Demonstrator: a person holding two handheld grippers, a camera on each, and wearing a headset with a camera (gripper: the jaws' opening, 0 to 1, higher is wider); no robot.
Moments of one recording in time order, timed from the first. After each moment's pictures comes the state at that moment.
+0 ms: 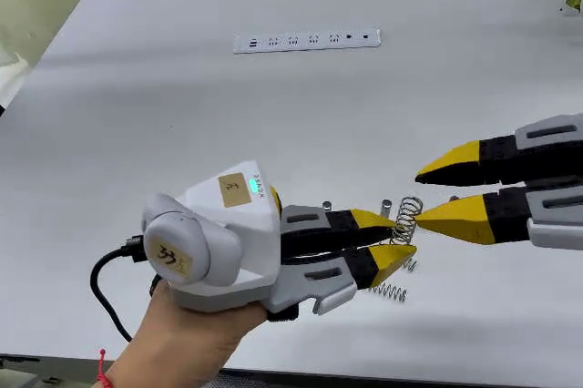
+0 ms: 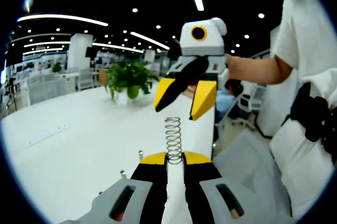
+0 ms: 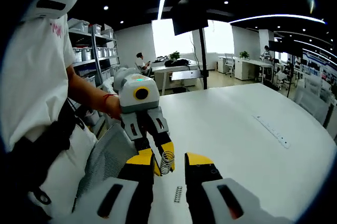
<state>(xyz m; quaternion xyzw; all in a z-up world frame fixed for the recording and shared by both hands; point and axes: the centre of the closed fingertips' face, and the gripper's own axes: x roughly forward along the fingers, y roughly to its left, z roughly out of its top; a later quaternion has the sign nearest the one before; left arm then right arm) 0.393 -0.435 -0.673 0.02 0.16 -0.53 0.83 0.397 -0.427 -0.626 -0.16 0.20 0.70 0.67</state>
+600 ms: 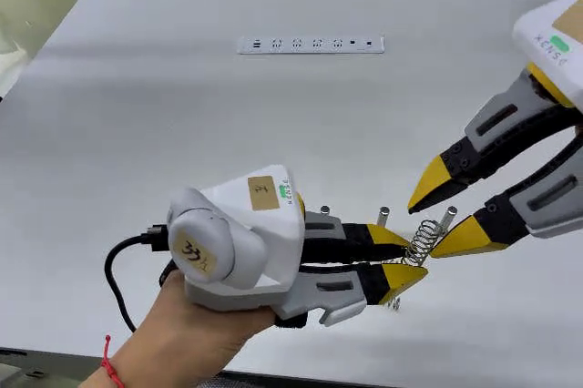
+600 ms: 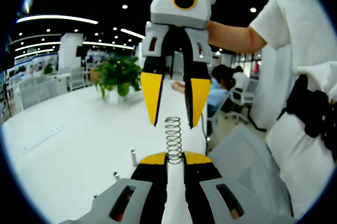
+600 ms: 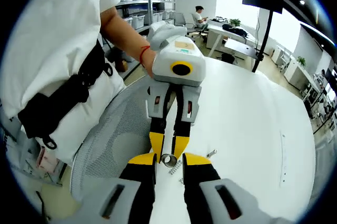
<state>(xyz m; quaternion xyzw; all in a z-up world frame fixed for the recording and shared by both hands) 0.386 -0.446 -0.679 0.03 0.17 -0.56 0.81 0.380 -0.428 -0.645 -0.38 0.22 0.78 0.45</state>
